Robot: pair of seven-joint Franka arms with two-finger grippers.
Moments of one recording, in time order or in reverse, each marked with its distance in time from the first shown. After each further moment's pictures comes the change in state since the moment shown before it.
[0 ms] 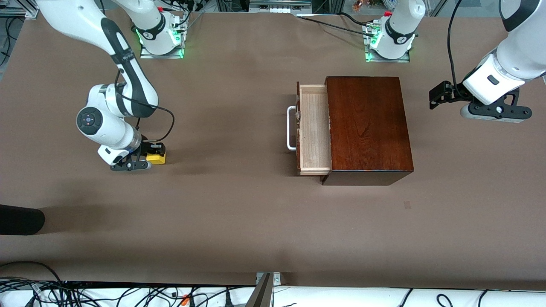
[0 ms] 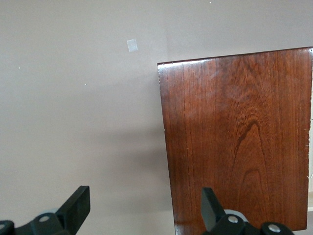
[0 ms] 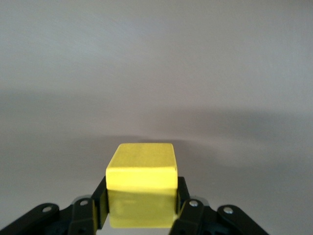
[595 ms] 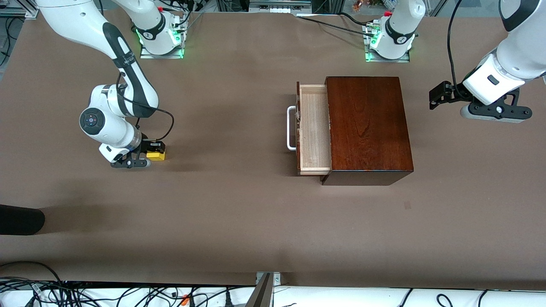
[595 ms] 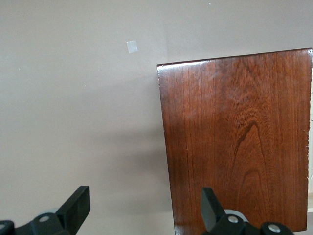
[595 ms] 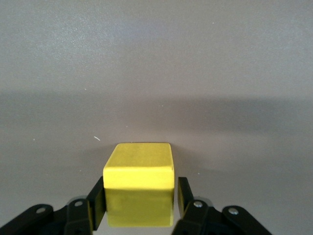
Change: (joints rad) left arm 0.000 0.000 -0.002 0.000 0.000 0.009 0.000; right arm -0.001 0.042 -0.046 -0.129 0.000 0.150 0.022
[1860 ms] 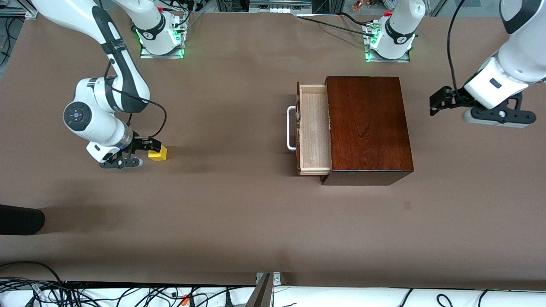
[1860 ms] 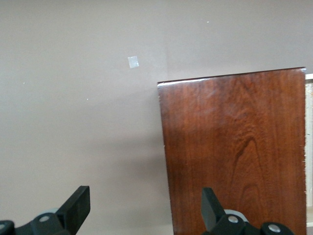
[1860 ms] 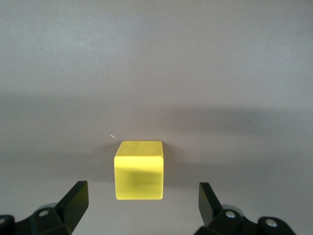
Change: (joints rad) left arm 0.018 0.008 -0.010 0.009 0.000 0.047 0.002; right arm 0.000 -0.083 0.000 0.033 -0.042 -0.098 0.000
